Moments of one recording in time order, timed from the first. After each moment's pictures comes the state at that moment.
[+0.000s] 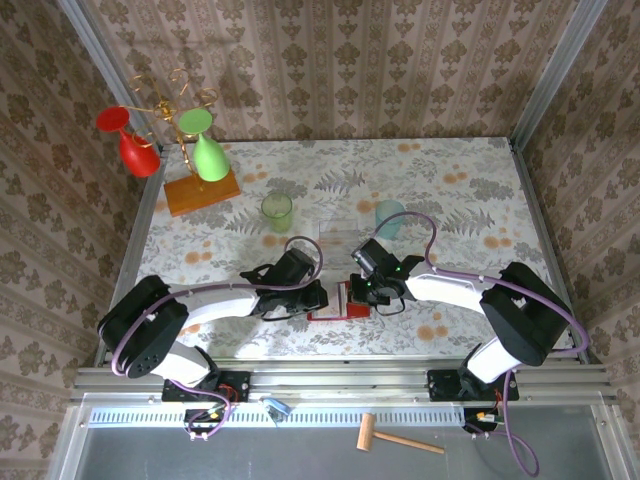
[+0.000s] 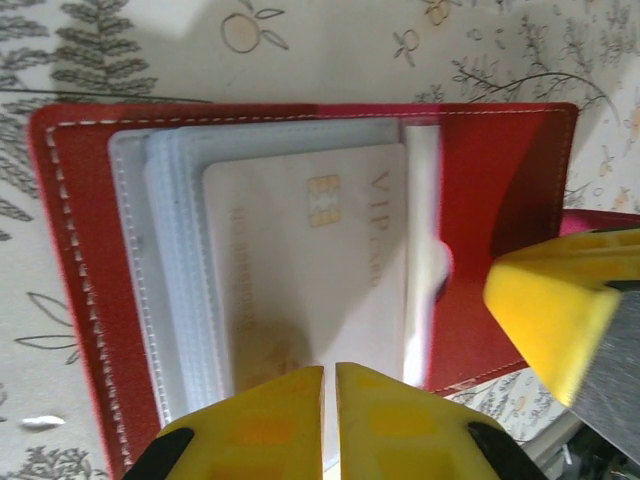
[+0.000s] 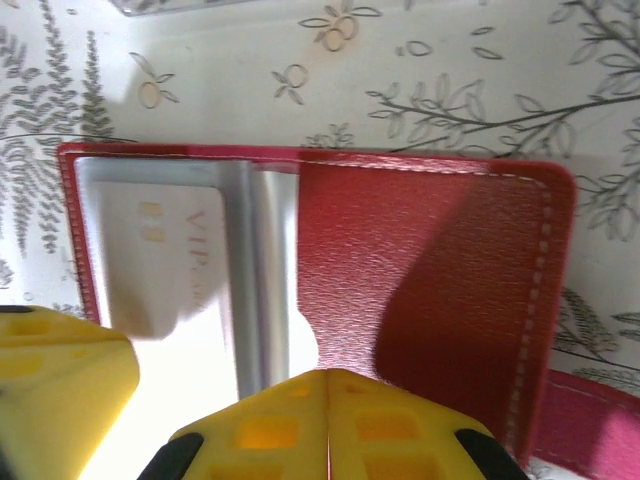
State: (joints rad) left arm -0.88 1.46 0.62 -0.11 0.28 -0.96; right arm 0.74 1.55 0.78 -0.32 -0.19 0.83
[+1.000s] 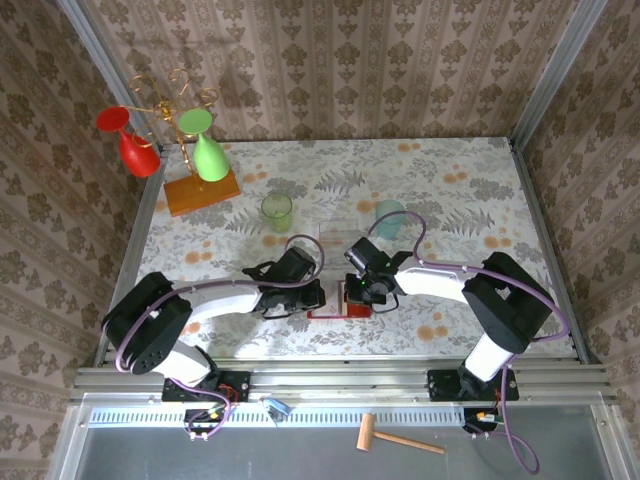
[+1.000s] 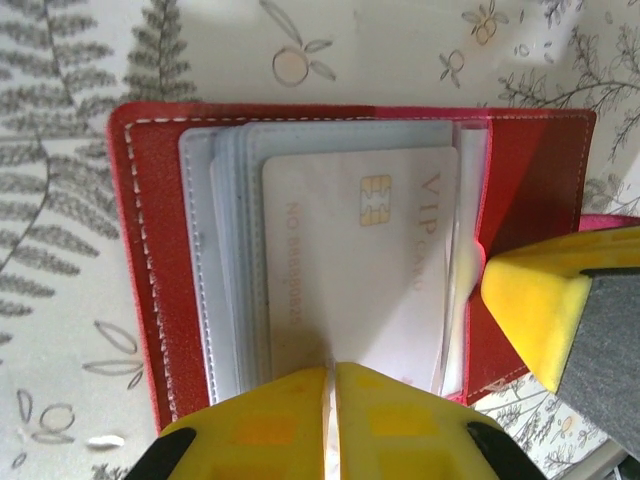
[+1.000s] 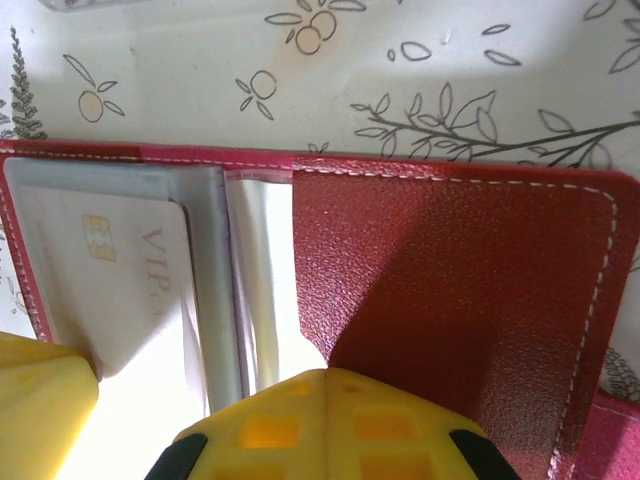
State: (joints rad) left arm -0.87 1.50 0.66 -0.17 0.24 -0.90; right arm 0.74 1.65 0.84 -0.37 -0.16 0.83
